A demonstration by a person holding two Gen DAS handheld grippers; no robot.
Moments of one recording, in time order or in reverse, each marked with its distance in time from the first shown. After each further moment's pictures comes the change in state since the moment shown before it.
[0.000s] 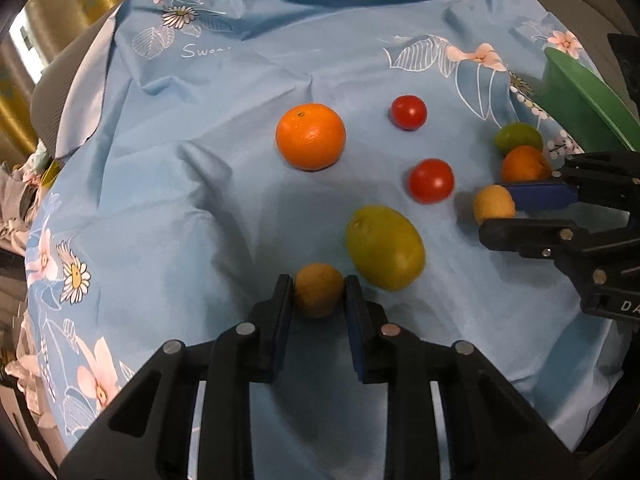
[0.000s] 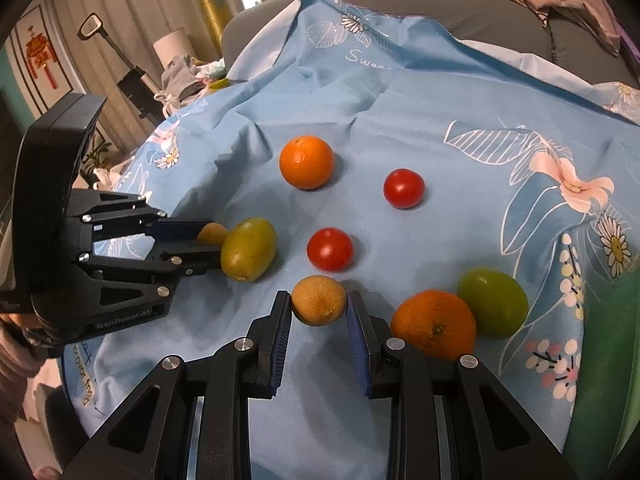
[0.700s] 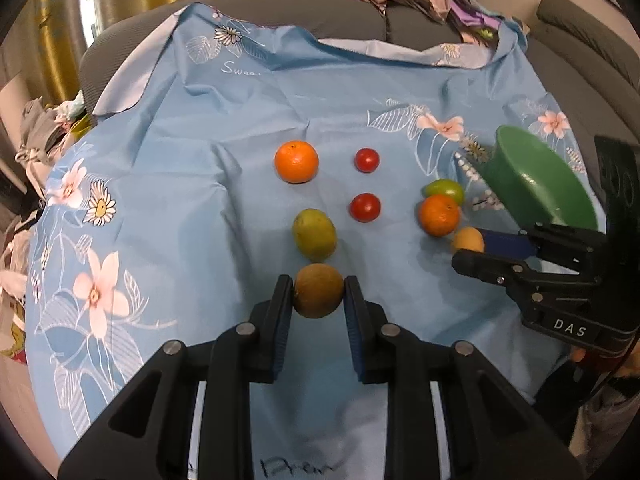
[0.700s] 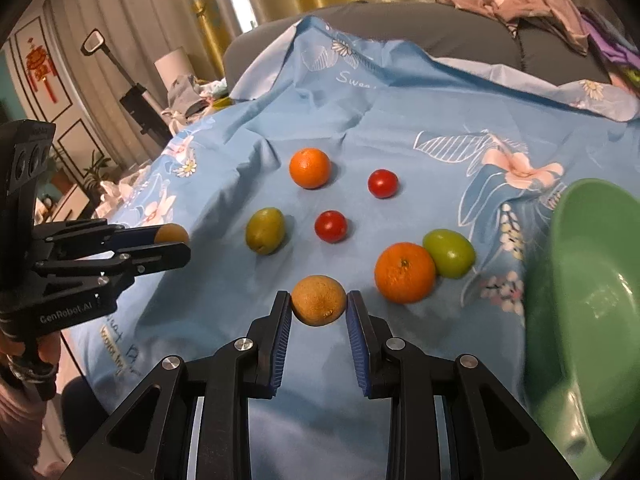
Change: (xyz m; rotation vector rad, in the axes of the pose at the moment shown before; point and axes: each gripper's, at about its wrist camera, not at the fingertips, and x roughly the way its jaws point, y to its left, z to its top) left arm -0.088 -0.023 -0.028 -0.239 -0.129 -0.071; right arm -0.058 0.010 -0.026 0.027 -0.061 -0.023
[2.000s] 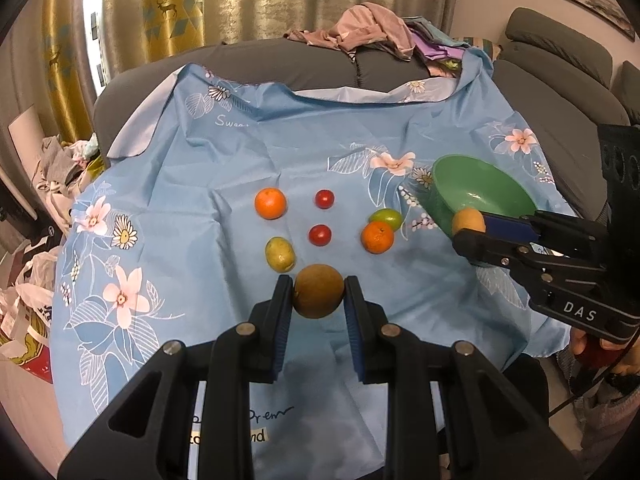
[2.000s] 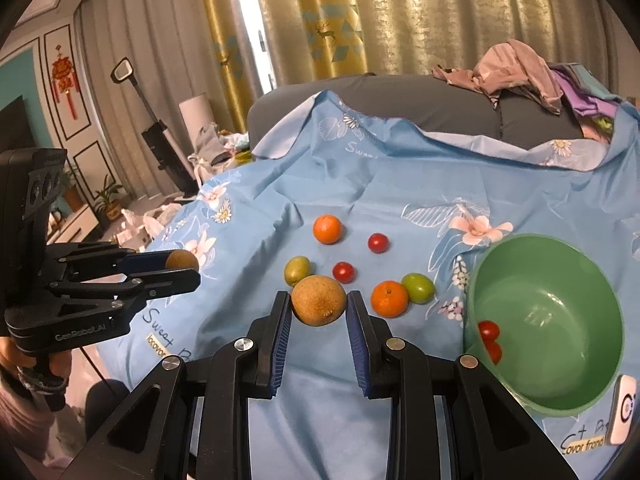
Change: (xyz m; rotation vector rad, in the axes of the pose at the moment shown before) left arm -0.080 -0.044 -0.012 0.050 -0.136 0.002; right arm -0.095 0.024 -0.011 -0.051 -0.198 -0.021
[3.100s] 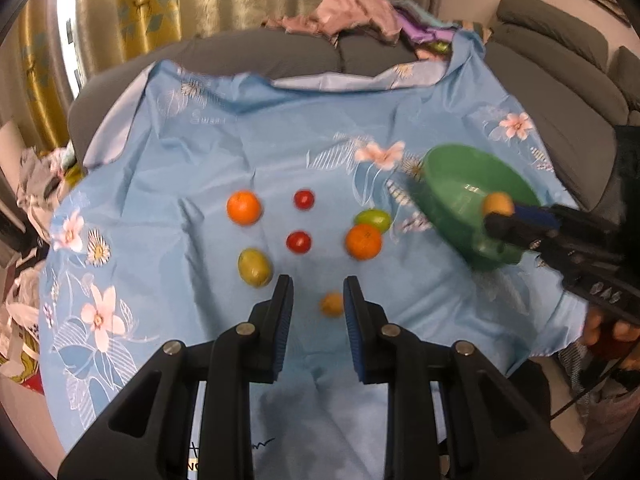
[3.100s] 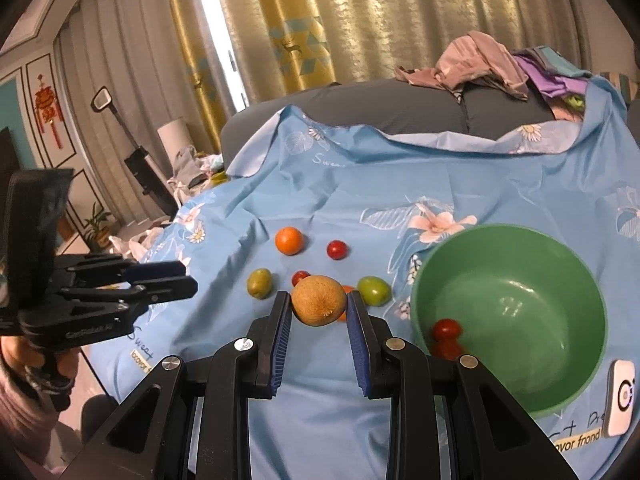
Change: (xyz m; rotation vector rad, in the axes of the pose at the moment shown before) left arm 0.042 -0.012 0.014 0.034 0.064 -0.020; right arm -0.012 -0.049 -0.005 0.082 -0.039 -0.029
